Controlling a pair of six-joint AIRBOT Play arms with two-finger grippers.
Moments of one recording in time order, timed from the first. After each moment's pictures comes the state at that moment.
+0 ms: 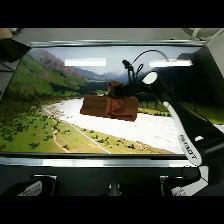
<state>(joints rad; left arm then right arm) 0.18 -1.13 1.64 0.86 -1.14 -1.35 0.36 -1.74 1.51 -0.58 0.95 1.17</state>
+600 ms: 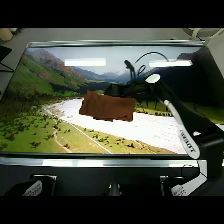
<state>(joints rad) 0.21 -1.02 1.63 0.95 -1.22 -1.34 0.23 -1.75 1.52 -0.51 1.07 1.00</state>
